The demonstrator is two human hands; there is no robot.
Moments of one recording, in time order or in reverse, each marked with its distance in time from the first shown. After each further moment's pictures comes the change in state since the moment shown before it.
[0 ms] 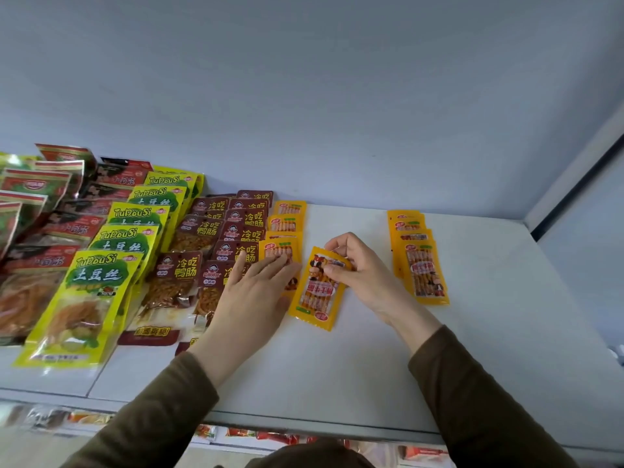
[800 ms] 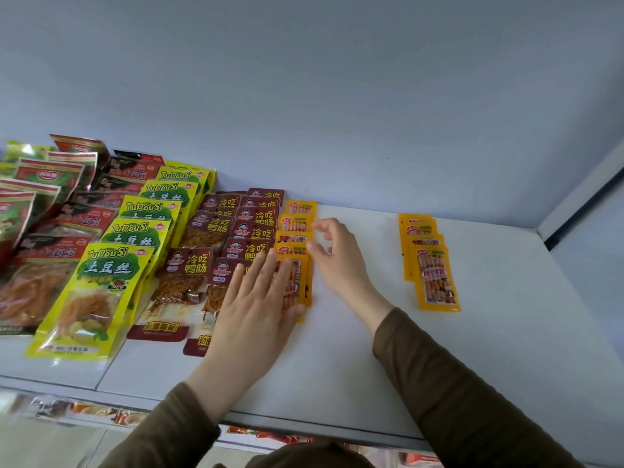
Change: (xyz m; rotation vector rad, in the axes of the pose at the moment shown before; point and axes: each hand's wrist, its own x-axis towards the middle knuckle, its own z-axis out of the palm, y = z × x) left_hand -0.032 0.008 -0.001 0.022 0.084 -0.093; right_hand 0.051 -0.001 0.051 -0.364 0.272 -0.166
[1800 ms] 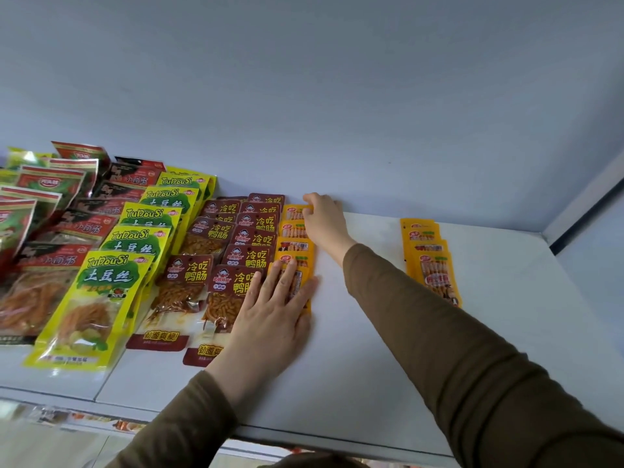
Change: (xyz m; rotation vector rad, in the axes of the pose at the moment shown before) left_hand 0.021 0.003 0.025 0.075 -0.195 0.067; right_hand 0.103 0.001 0.026 -0.258 -0.078 0.059
